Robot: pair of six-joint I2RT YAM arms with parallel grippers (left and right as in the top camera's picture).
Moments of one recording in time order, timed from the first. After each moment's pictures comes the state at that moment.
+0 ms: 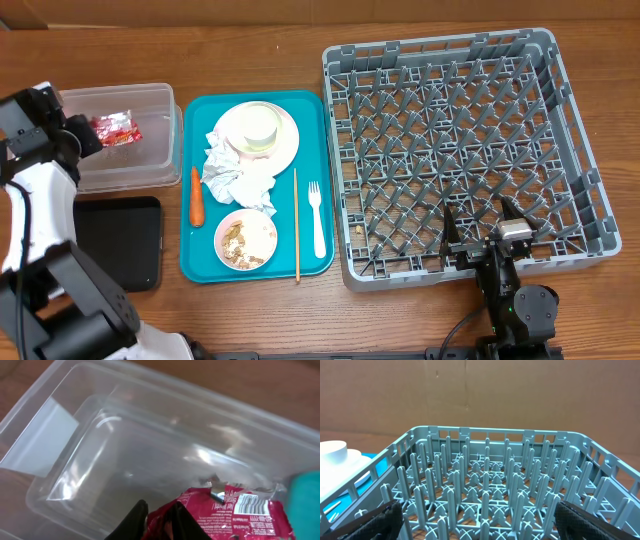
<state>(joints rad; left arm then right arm) 0.53 1.74 1.26 -0.34 0.05 0.00 0.10 0.01 0.02 -0.04 -0.04 -0.02</state>
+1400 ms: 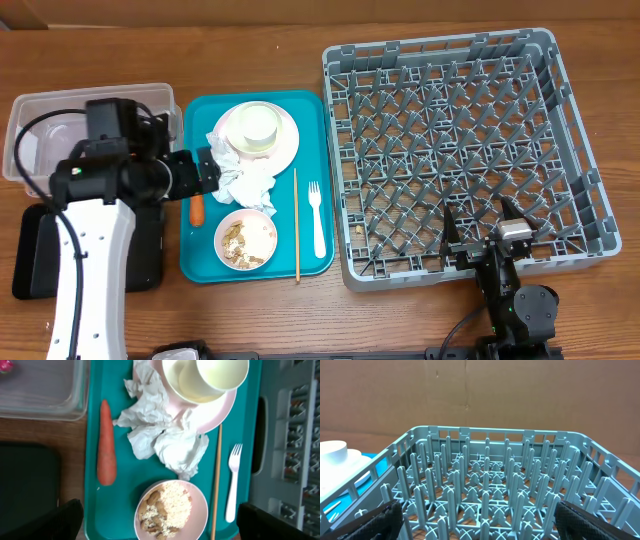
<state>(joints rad) 0.12 1.34 1.26 -1.09 0.24 -0.12 0.10 0.01 0.02 -0.04 -0.04 -0.02</state>
